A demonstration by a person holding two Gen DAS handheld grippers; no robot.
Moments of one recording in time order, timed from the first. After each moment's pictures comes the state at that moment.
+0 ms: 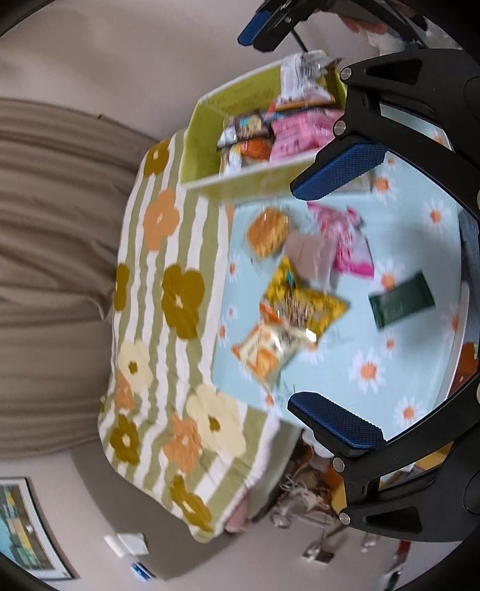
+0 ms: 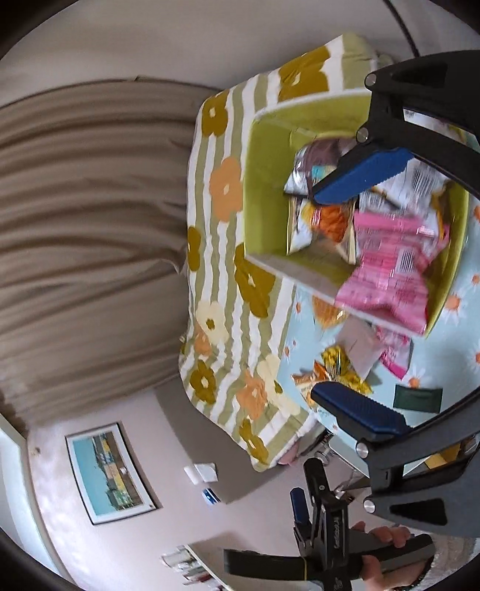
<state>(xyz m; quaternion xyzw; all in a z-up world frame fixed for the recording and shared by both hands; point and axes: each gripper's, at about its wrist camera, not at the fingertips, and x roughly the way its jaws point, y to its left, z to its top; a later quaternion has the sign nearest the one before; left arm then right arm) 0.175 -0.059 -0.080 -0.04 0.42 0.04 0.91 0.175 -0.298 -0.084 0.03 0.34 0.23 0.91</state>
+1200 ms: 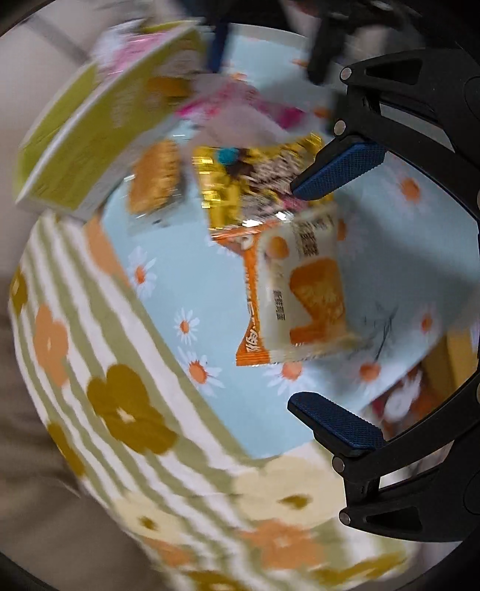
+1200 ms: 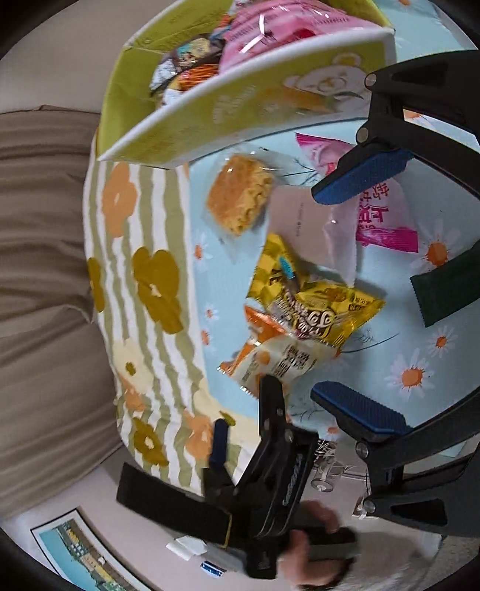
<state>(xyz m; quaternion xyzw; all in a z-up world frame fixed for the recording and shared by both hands) 0.357 0.029 -0.230 0.23 0.55 -0.31 0.75 0.219 -0.091 -0.222 0.09 0.50 0.07 0.86</state>
